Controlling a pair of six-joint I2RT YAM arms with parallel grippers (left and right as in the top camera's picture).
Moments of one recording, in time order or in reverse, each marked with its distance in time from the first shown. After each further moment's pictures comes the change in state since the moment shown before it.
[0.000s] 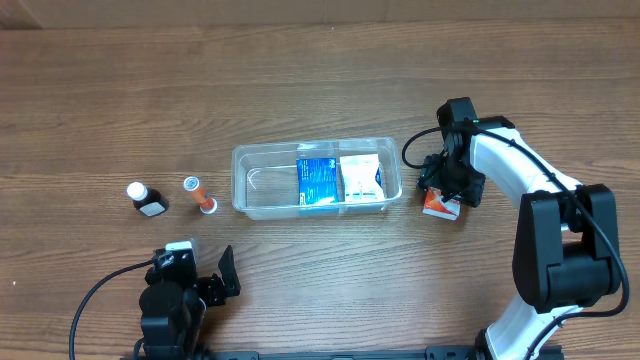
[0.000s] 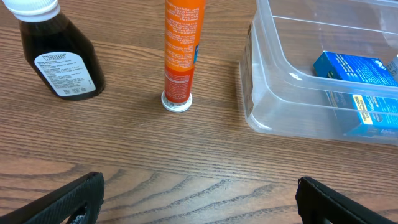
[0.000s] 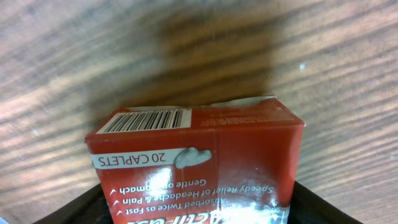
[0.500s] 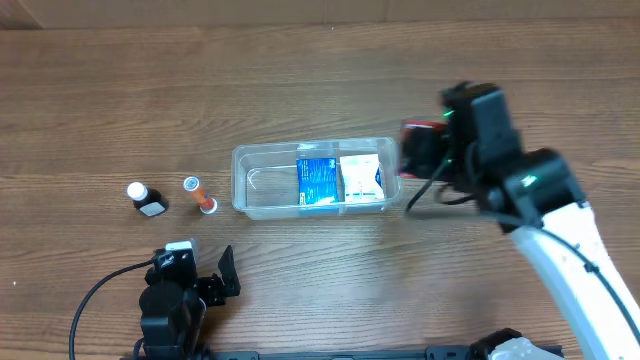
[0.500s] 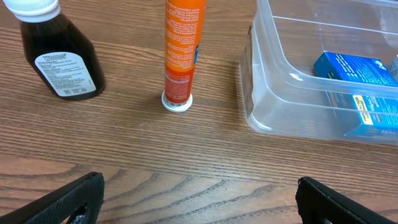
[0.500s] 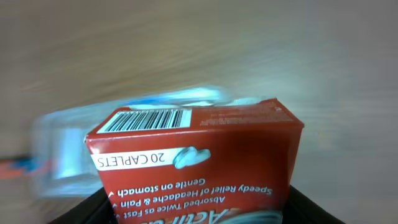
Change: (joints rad) left arm 0.000 0.000 0.000 0.000 0.000 0.000; right arm 0.314 -0.579 0.163 -0.053 -0.036 0.014
